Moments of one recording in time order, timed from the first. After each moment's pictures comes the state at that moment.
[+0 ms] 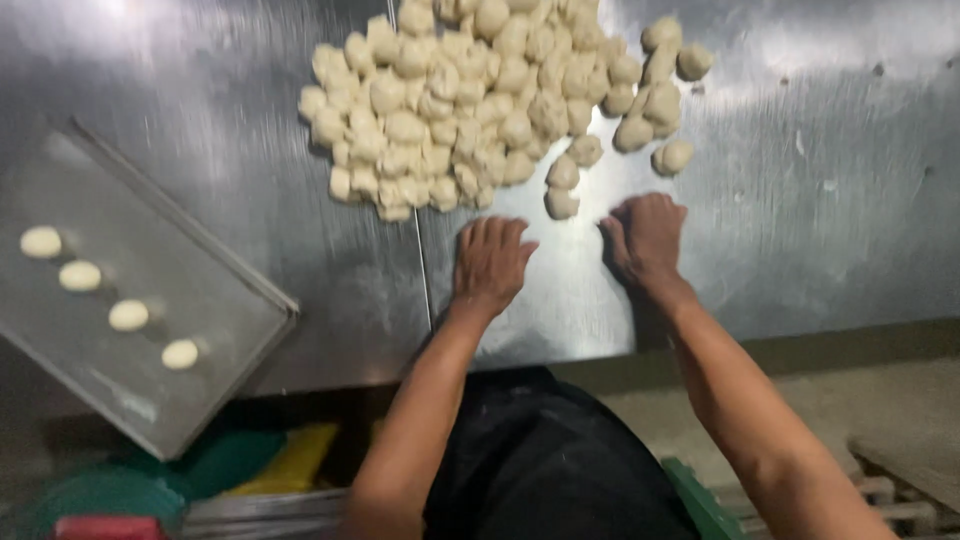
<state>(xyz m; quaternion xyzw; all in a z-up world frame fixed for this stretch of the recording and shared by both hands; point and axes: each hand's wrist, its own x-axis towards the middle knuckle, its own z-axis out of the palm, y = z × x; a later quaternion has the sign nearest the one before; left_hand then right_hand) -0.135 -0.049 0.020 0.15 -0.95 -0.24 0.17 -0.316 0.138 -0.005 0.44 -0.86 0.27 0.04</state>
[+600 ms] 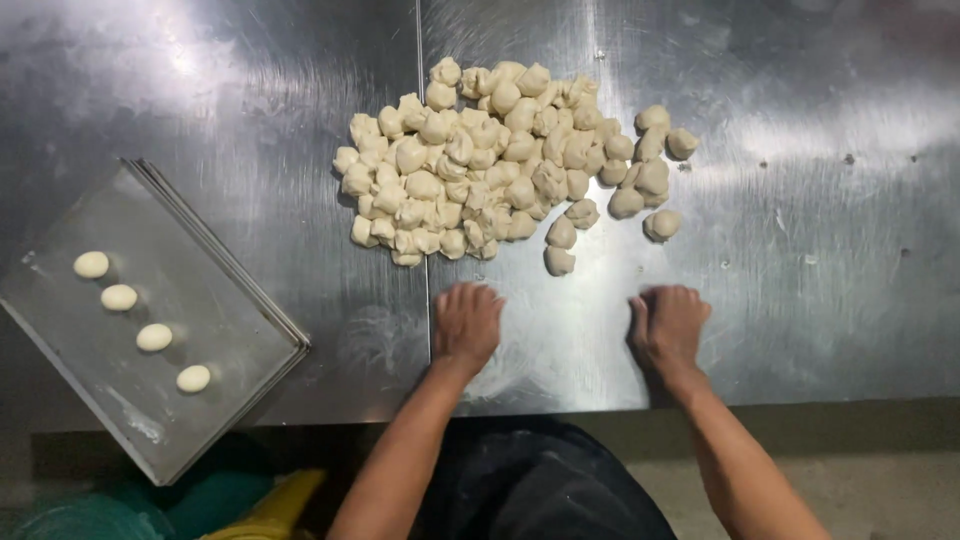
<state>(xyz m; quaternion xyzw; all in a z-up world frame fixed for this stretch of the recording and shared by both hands) -0.100 -0.053 0.009 0.21 -0.95 -0.19 0.15 -0.303 0.197 -0.006 0.38 -0.89 0.22 0.07</state>
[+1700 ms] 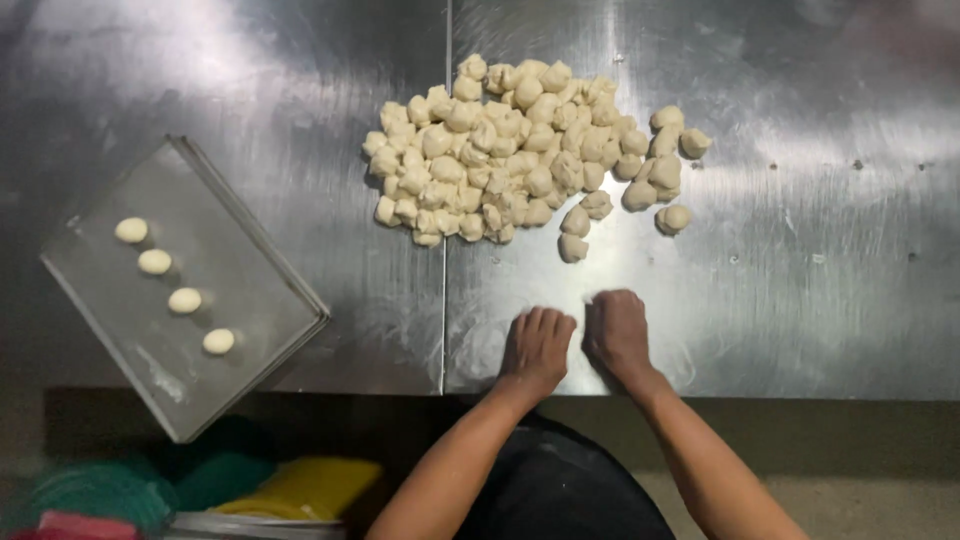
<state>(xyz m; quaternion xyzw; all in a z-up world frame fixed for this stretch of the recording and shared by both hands) -0.101 0.045 0.027 0.14 -0.94 -0.26 0.17 -0.241 0.161 -0.002 0.48 -0.81 0.34 0.02</state>
